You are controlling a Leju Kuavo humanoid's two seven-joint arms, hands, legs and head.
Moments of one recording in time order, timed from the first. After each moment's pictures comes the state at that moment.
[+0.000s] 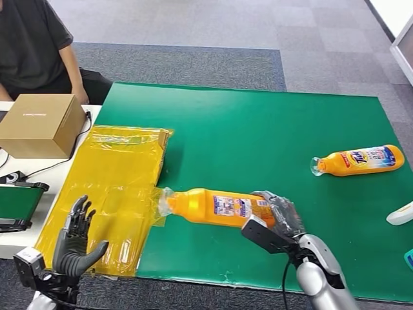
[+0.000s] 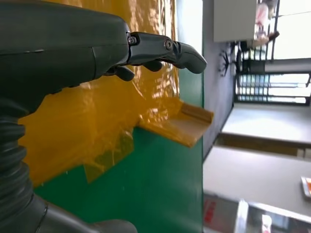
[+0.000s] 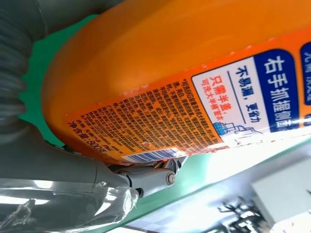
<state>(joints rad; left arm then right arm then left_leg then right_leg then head) 0.18 -0.20 0.24 -1.46 -0.09 -0.57 -0.66 -0.14 -0.11 0.37 -1.37 0.82 -0.14 -0.09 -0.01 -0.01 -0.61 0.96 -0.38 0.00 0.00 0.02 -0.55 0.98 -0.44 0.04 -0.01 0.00</state>
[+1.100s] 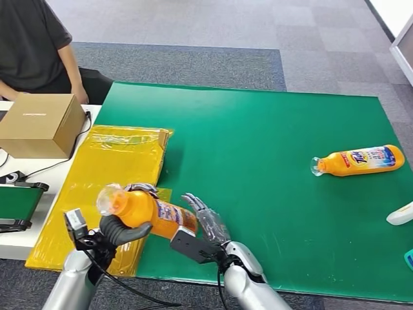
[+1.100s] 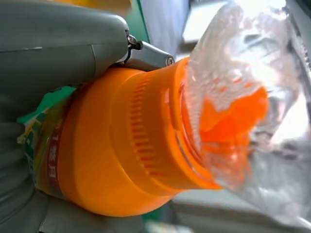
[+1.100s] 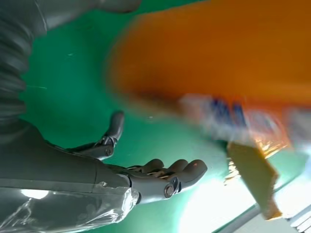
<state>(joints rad) -0.02 -0.07 -0.17 -1.41 -0.08 -0.52 -0.64 -0.27 0.20 0.62 -0.90 0.71 -0.32 -0.18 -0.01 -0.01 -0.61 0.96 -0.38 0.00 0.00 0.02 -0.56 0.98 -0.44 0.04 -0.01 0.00</state>
